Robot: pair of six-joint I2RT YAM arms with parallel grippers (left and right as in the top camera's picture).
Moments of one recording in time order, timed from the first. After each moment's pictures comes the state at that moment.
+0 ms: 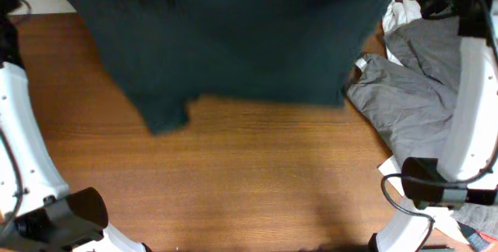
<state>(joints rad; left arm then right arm) 0.36 1.84 2.23 -0.53 0.37 -0.38 -0.08 1.96 2.68 -1.21 0.00 0.15</state>
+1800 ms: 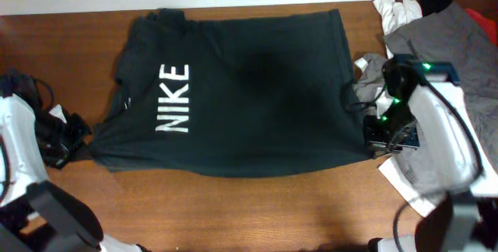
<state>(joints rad) 0.52 1.74 1.54 -1.53 0.13 -0.18 -0.07 1.58 1.37 -1.53 -0.05 0.09</state>
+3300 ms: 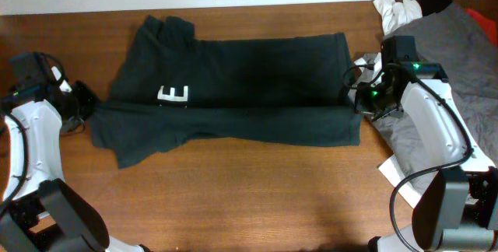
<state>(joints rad) 0.42 1.73 1.39 -0.82 0.13 -0.32 -0.07 1.69 1.33 -0.97 -0.05 0.16</state>
